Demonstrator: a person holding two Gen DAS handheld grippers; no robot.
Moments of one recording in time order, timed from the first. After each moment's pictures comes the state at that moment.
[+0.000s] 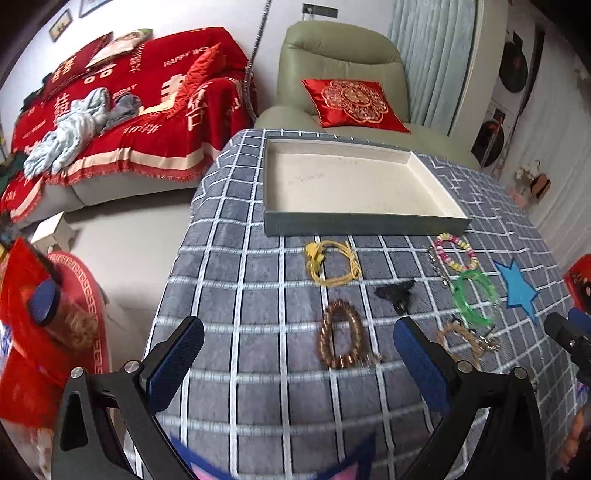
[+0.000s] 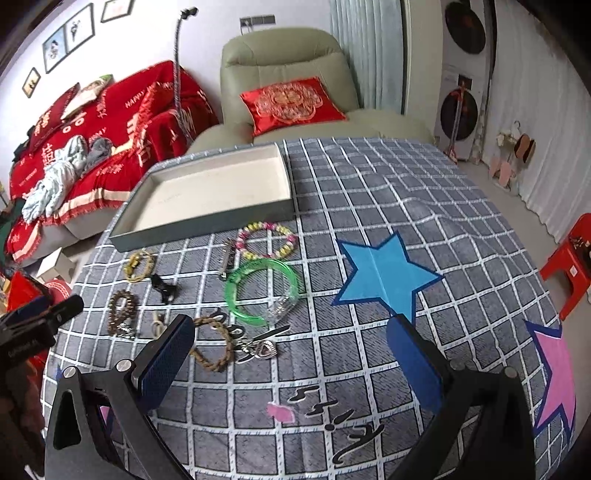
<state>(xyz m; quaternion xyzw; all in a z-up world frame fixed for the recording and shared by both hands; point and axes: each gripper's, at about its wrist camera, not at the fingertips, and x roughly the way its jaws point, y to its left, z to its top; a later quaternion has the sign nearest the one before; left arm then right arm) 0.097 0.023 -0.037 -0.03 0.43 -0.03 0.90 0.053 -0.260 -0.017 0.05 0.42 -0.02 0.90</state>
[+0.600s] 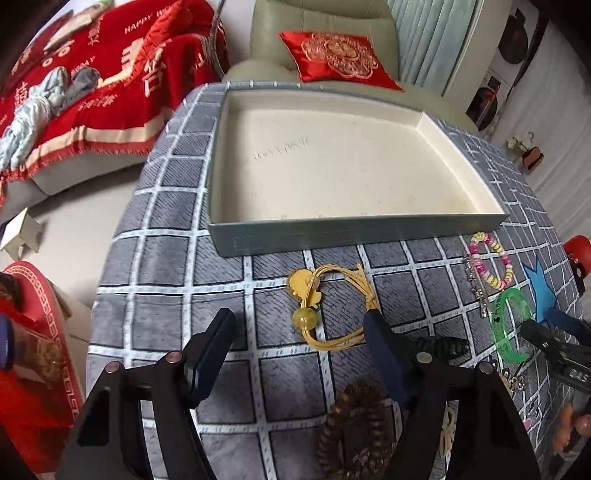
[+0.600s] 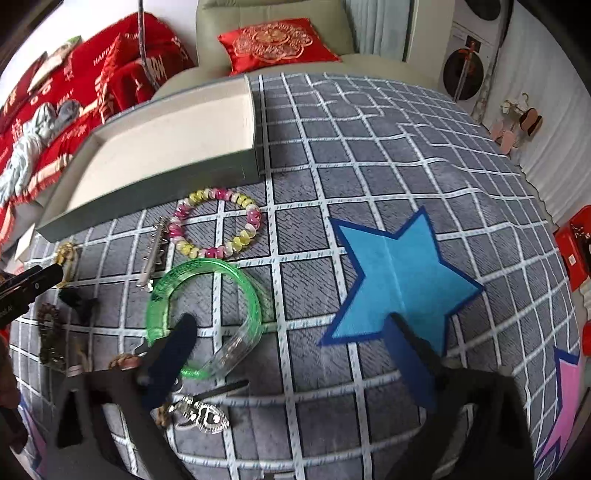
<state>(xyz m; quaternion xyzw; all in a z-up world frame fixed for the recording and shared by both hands) 0.192 0.012 -0.088 -0.03 0.51 -0.09 0.86 0.139 -0.274 -0.083 0.04 0.53 -0.04 0.85</state>
